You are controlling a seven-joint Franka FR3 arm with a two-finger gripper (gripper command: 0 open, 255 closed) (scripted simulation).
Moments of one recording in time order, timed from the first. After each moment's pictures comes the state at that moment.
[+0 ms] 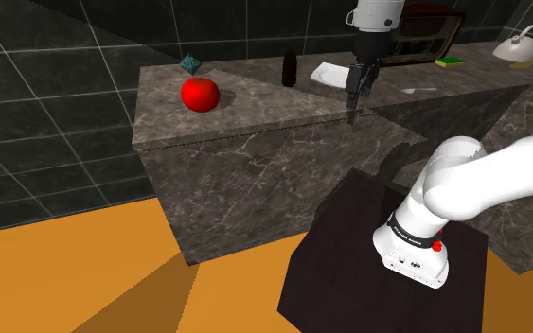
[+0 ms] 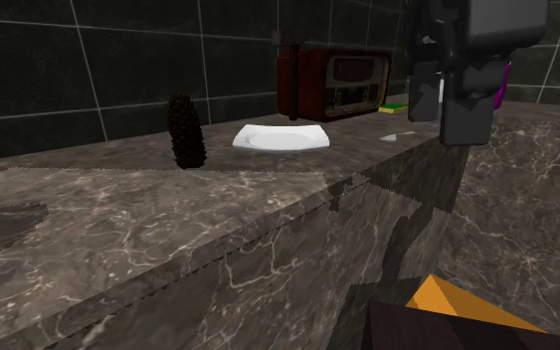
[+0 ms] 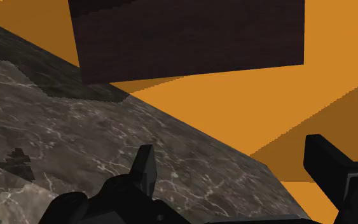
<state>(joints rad) 0.02 -0.80 -0.06 -2.38 0.01 1.45 -0.01</state>
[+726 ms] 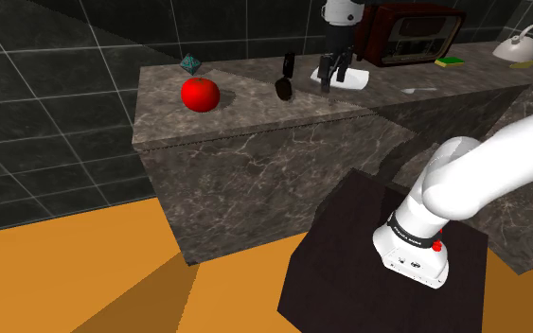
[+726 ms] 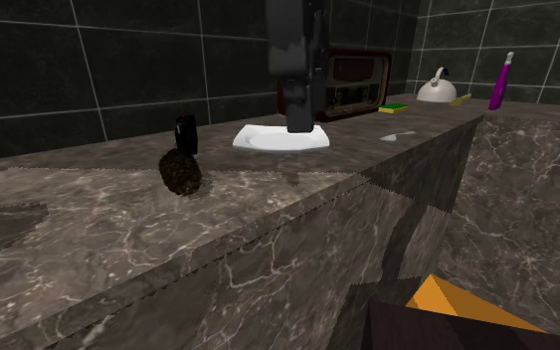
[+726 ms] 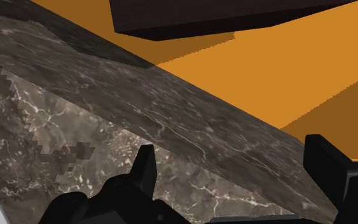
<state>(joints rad) -0.01 -0.51 -0.12 -2.21 -0.08 1.61 -0.07</state>
